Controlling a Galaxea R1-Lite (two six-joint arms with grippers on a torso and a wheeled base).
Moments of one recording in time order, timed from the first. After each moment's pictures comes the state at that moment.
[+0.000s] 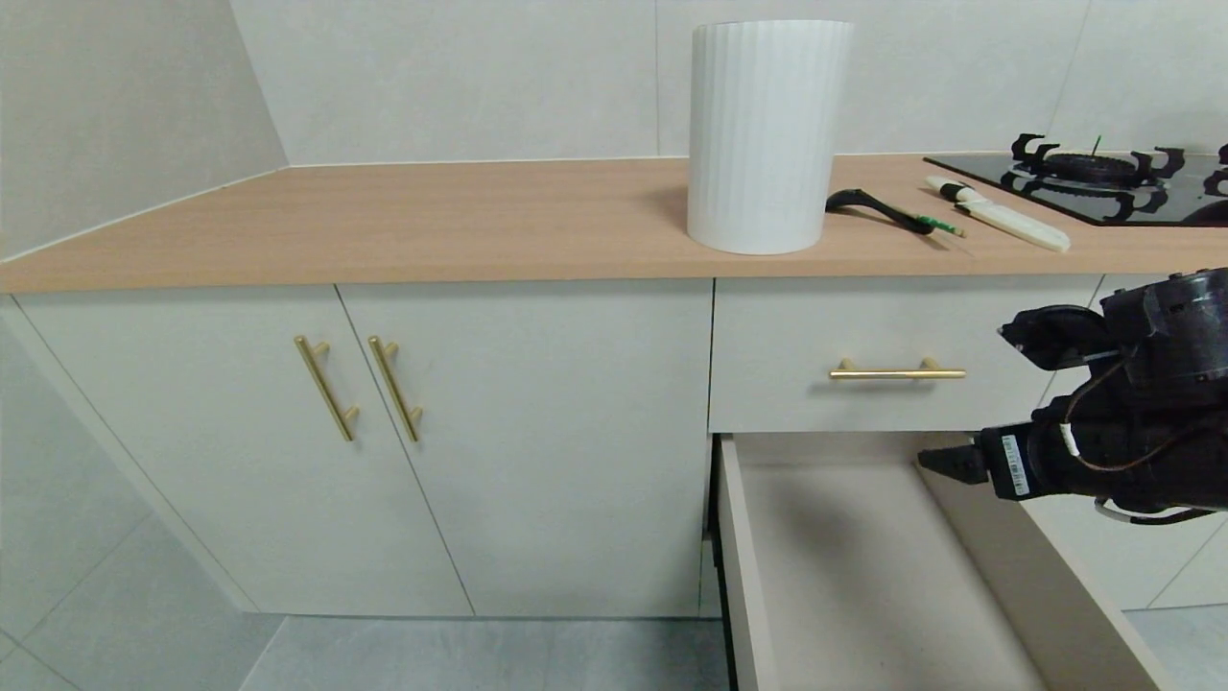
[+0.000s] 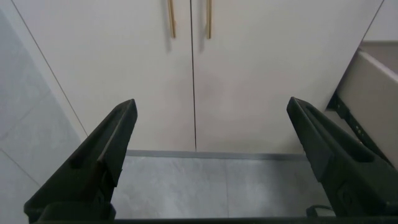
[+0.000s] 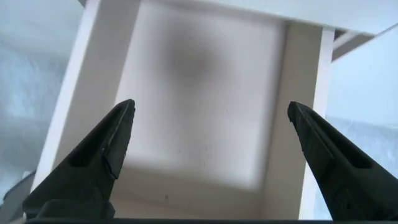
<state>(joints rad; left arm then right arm) 0.00 0.00 0.00 -0.01 0.03 -0.01 0.31 1.51 -0.86 -0.02 -0.14 0.04</state>
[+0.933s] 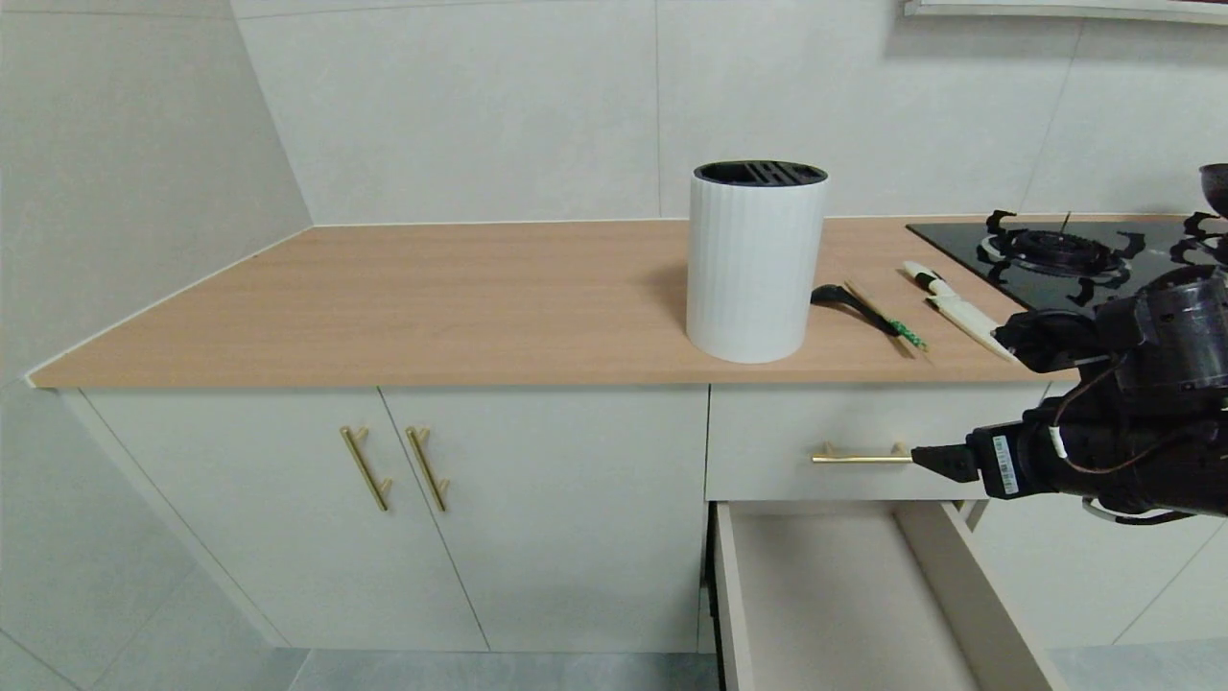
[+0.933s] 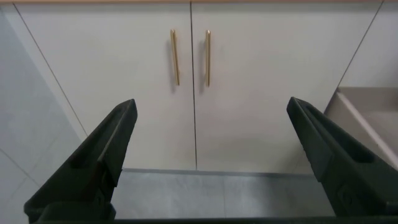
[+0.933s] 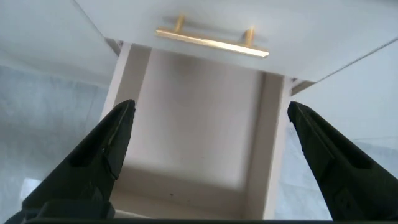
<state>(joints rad) 0.00 0.00 0.00 -0.01 0.03 -0.01 0.30 1.54 -0.83 -0.09 -0.14 0.03</state>
